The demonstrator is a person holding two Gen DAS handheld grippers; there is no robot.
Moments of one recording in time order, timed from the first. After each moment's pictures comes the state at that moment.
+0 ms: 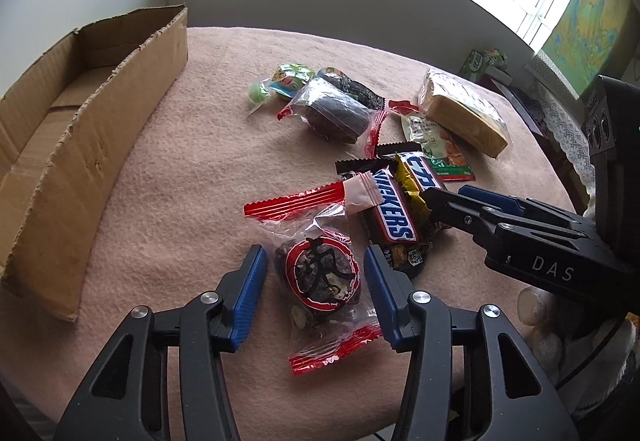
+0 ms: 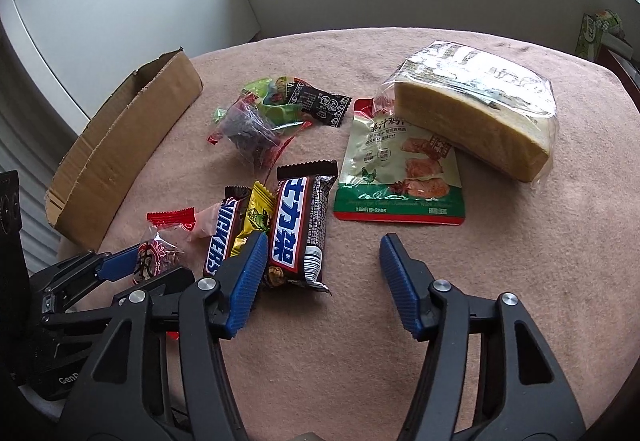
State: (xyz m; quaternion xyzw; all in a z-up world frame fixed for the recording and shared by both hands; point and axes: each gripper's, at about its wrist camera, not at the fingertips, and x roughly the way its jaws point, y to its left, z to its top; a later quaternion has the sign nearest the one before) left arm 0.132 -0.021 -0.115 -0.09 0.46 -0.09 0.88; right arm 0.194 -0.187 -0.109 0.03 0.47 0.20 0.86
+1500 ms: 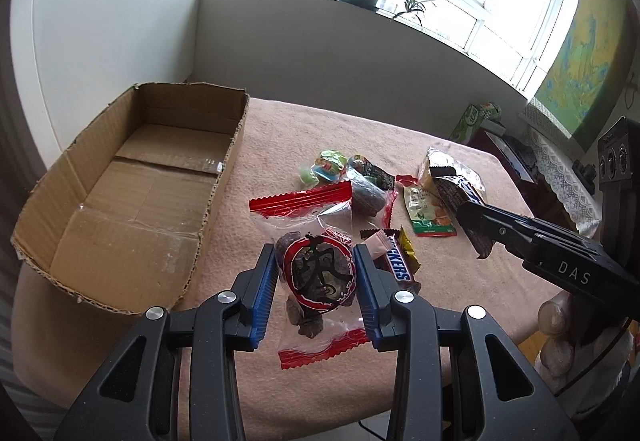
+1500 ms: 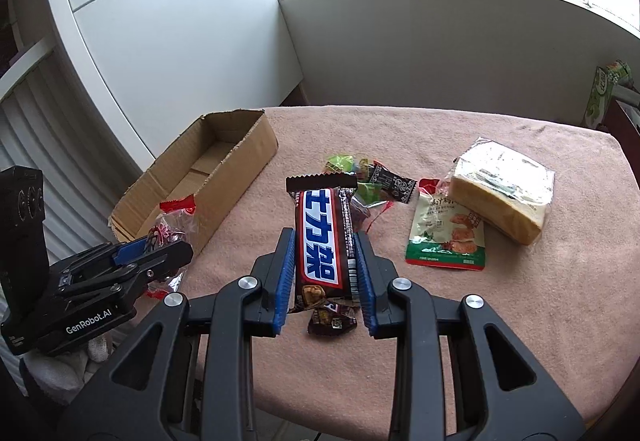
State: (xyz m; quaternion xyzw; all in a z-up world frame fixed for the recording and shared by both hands) left arm 0.101 0.044 -0.049 -0.11 0.39 -0.07 0.91; right arm 0.157 -0.146 -0.015 0.03 0.39 0.25 0.88
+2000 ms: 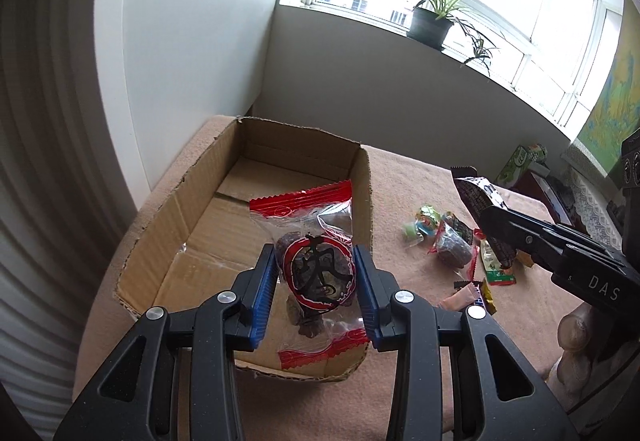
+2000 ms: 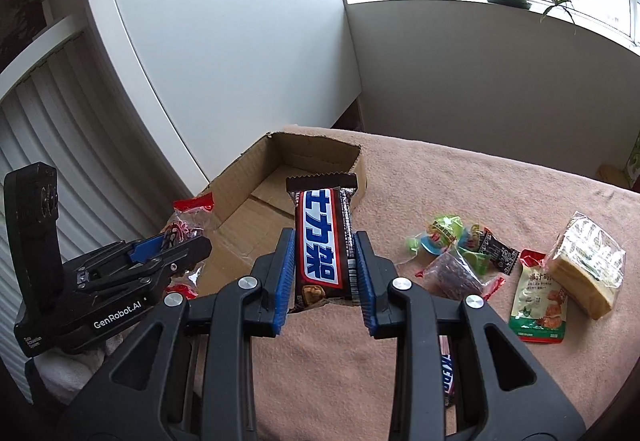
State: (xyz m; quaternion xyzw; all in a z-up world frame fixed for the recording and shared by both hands) left arm 0.109 0.132 -0.037 -0.12 0.36 0.02 0.92; right arm 0.184 -0.031 0.001 0.00 0.38 0.31 0.87
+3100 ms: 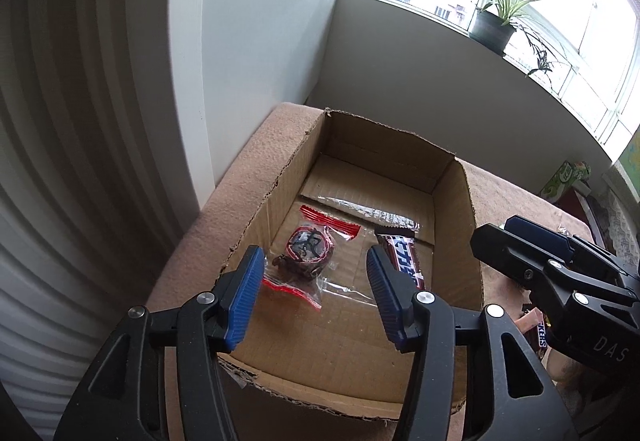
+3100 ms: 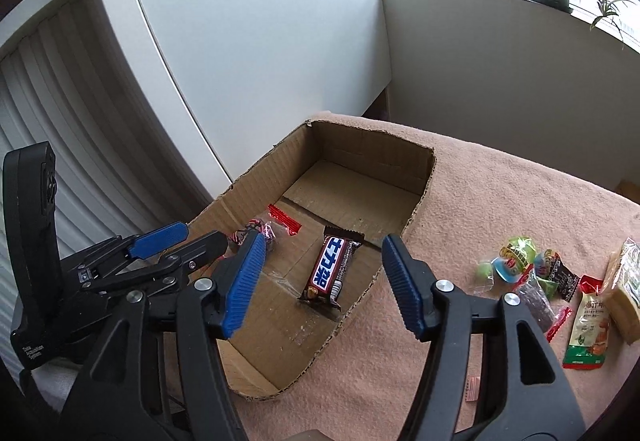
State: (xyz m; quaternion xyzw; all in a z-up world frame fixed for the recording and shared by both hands) left arm 0.126 0.185 -0.054 -0.14 0.39 0.09 0.91; right arm 0.194 0.025 -0.008 -0.02 0.38 0.33 0.86
